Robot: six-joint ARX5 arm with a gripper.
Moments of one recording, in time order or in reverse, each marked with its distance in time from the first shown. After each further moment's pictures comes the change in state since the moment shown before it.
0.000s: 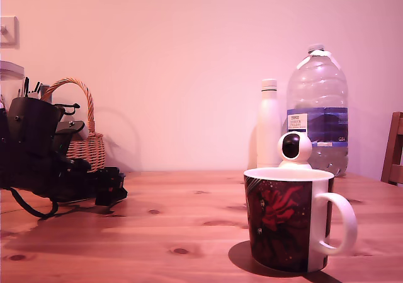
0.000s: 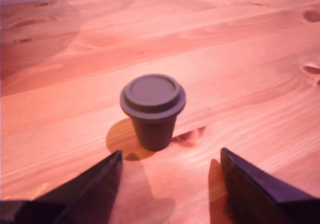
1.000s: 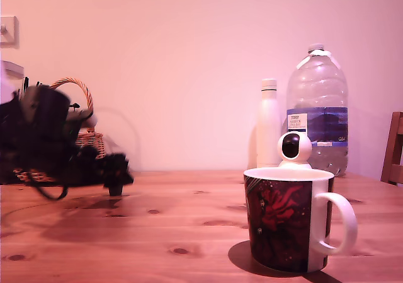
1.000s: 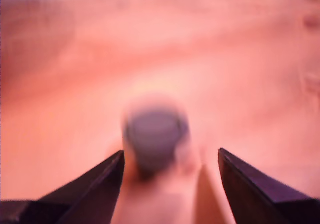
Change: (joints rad) arm -0.001 -0.021 0.150 -0.177 0.034 -0.011
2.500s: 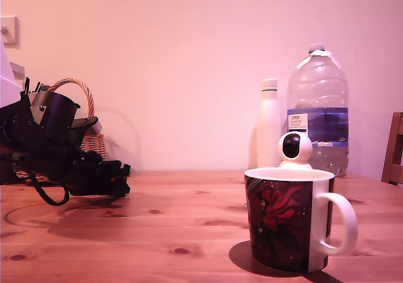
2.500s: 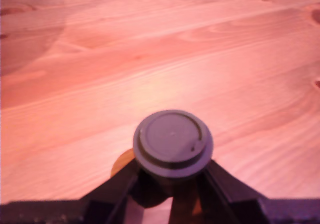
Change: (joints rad) arm 0.003 0.031 0.042 -0.111 0.046 0.000
